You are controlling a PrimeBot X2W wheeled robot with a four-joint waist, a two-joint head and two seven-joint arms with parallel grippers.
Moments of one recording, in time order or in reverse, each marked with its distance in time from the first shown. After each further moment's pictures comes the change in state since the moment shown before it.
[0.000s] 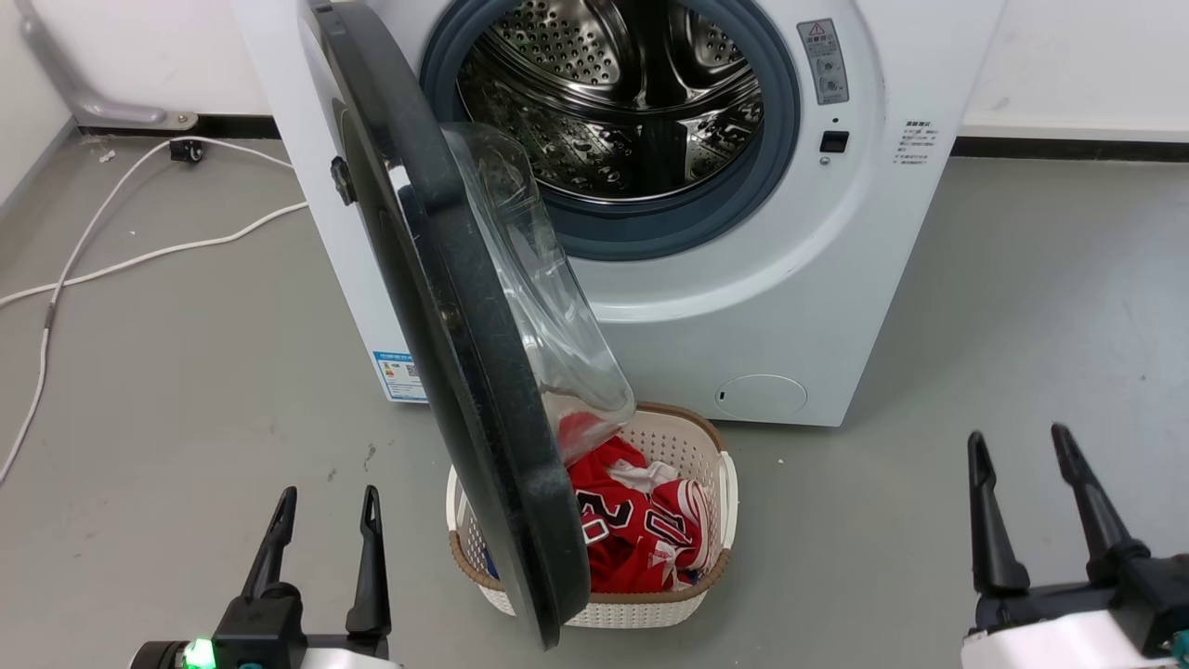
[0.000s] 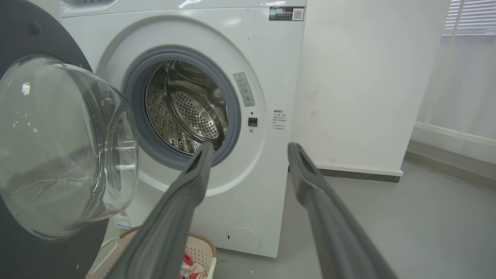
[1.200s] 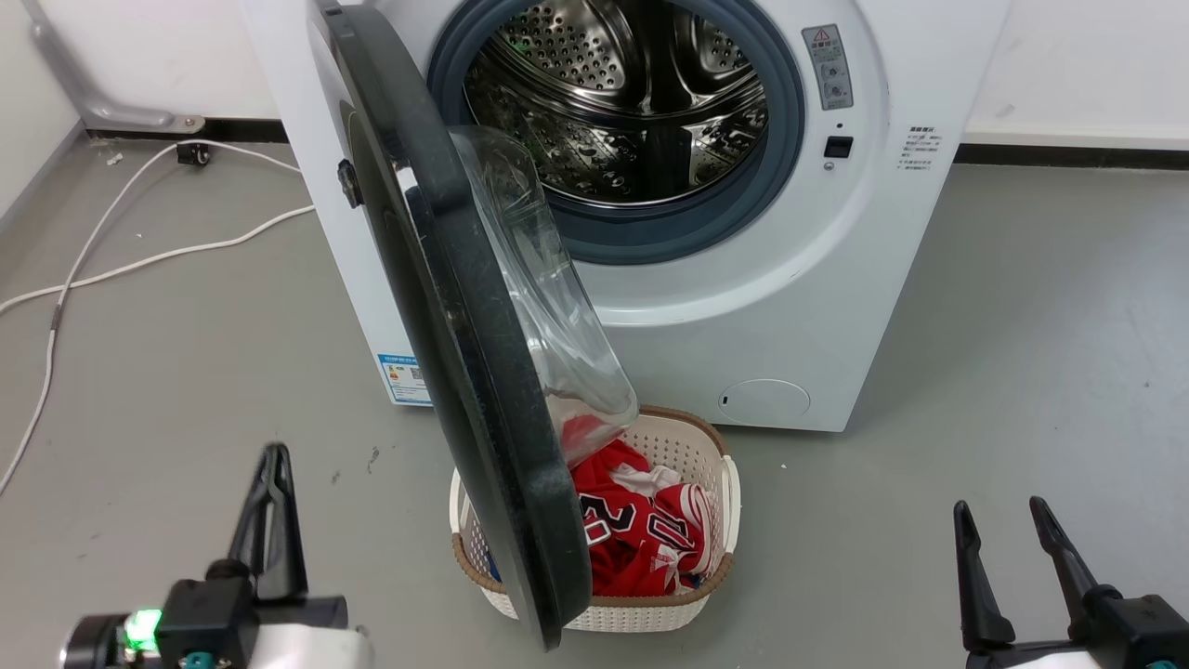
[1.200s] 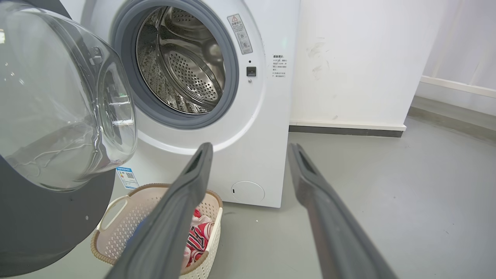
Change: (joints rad) left arm -0.011 0.029 0.027 -0.081 0.000 0.037 0.000; right arm 0.054 0.005 -0.010 0.132 0.016 0.000 0.000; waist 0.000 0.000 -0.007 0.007
